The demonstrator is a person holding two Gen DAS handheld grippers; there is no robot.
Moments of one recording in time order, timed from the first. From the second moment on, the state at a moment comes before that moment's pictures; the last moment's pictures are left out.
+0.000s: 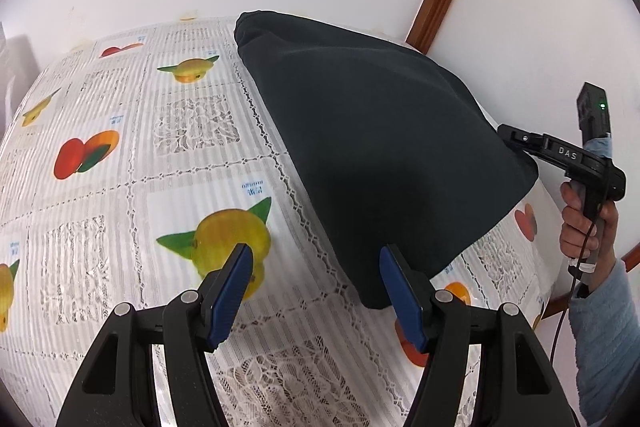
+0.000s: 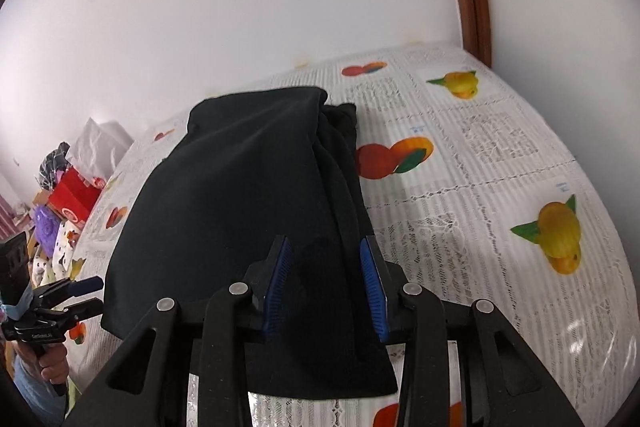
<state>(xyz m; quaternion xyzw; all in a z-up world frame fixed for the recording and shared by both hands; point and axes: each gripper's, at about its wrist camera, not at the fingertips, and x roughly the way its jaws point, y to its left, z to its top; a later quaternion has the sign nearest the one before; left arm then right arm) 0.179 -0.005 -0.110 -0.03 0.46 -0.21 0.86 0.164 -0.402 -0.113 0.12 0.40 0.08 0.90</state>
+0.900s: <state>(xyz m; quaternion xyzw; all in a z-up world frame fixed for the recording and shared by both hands) 0.181 -0.012 -0.114 -0.02 0.47 -0.20 0.86 0.149 -0.441 -0.125 0.25 0.30 0.11 0.91</state>
